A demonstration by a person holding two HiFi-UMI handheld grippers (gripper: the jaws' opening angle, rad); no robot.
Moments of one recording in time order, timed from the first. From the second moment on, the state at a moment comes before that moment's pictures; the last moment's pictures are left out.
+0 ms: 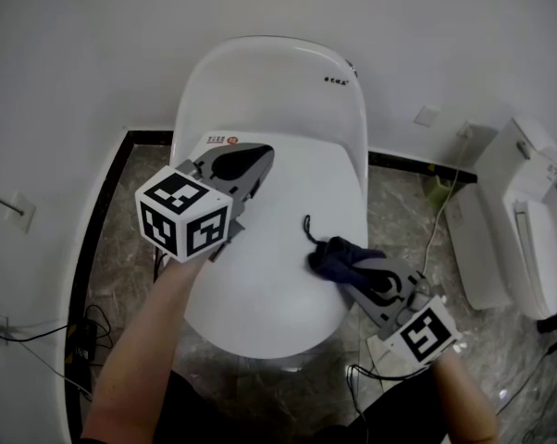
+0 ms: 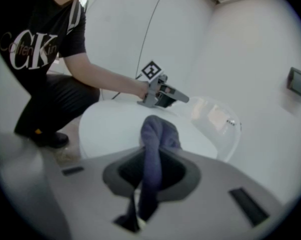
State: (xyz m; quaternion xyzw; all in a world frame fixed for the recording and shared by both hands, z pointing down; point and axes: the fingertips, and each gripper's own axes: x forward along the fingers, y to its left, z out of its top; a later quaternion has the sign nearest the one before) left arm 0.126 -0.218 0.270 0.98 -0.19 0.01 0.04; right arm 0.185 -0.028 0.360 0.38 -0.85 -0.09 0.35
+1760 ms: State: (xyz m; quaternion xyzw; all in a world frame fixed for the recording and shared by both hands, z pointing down) left arm 0.095 -0.240 0.274 0.97 -0.22 -0.01 0.07; right arm 0.203 -0.291 0.316 0.42 -0.80 -0.13 0.41
